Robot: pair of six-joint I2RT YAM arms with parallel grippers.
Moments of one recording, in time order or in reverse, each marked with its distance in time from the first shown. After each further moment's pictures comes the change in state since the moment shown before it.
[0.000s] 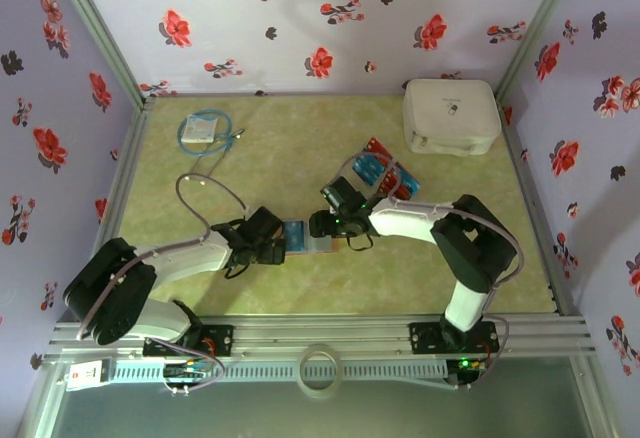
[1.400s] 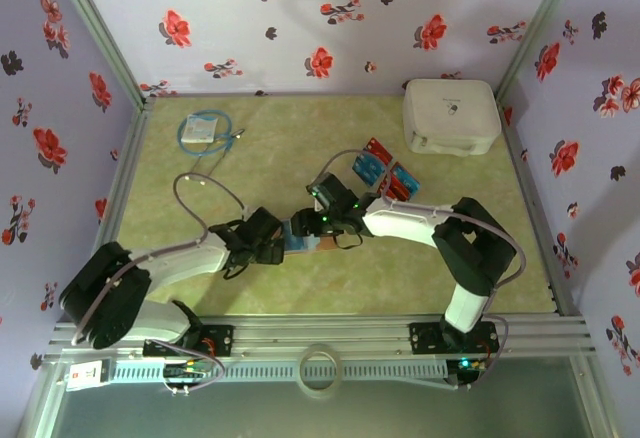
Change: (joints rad) left arm -0.005 -0.074 -0.011 -0.026 -0.034 -0.009; right arm 0.068 -0.013 0.070 0.039 -0.126 0.050
